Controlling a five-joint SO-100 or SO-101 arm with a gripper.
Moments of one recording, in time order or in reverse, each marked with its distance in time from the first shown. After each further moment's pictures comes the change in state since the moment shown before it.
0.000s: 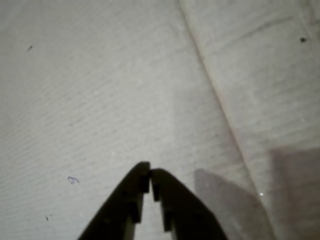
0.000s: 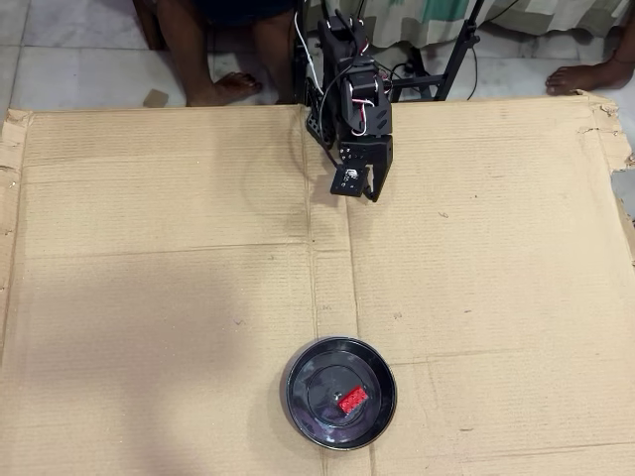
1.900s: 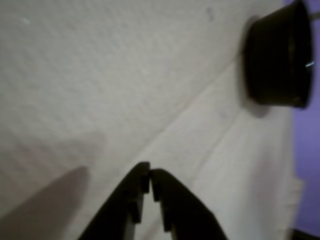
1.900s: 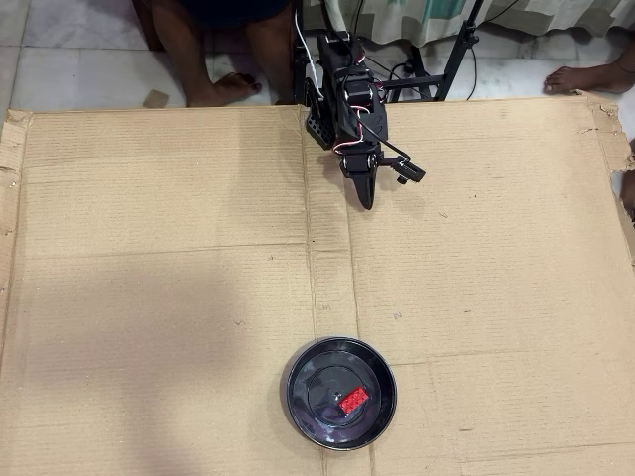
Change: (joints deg) arm 3.3 14.6 11.5 -8.9 -102.4
